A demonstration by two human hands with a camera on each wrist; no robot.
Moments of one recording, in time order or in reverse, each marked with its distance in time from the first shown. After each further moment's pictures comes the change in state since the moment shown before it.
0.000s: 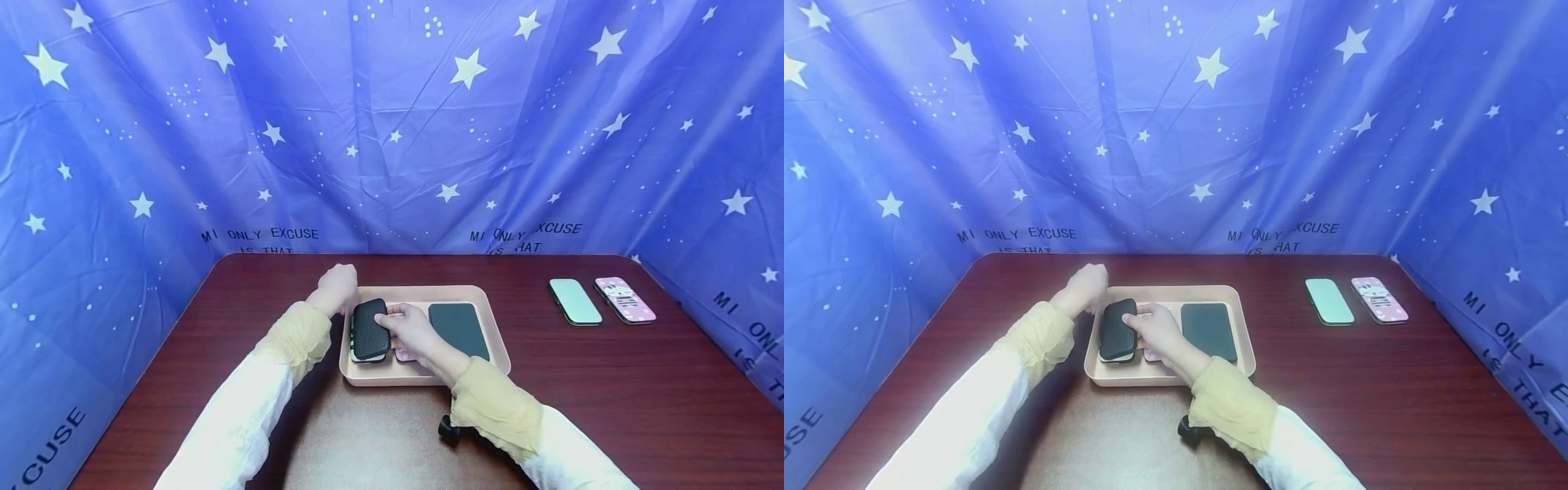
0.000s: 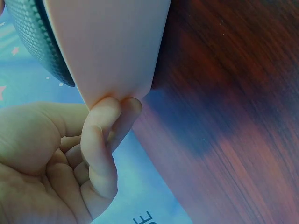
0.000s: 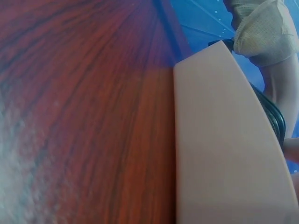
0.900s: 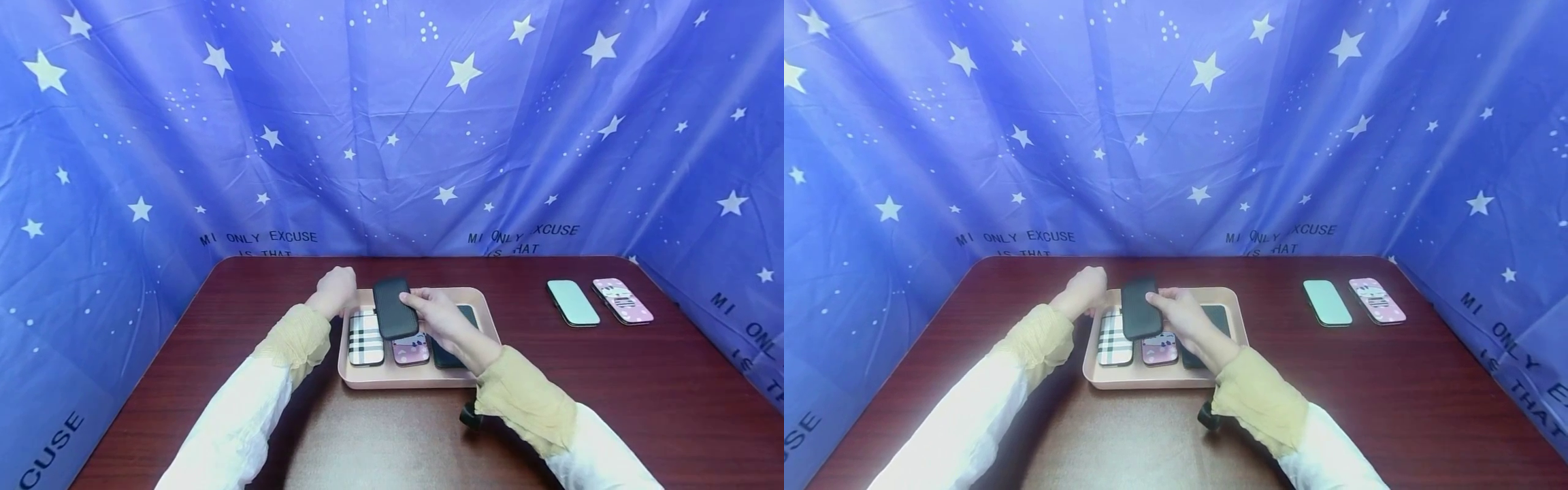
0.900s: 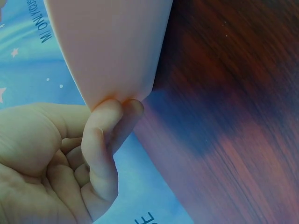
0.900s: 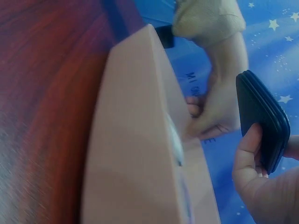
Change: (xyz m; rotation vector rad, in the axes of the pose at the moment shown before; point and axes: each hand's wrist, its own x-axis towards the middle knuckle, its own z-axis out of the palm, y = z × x) left_hand -0.001 0.002 0.000 0.002 0.001 -0.008; right_hand -0.010 -0.030 -0.042 0.173 -0.077 -0.128
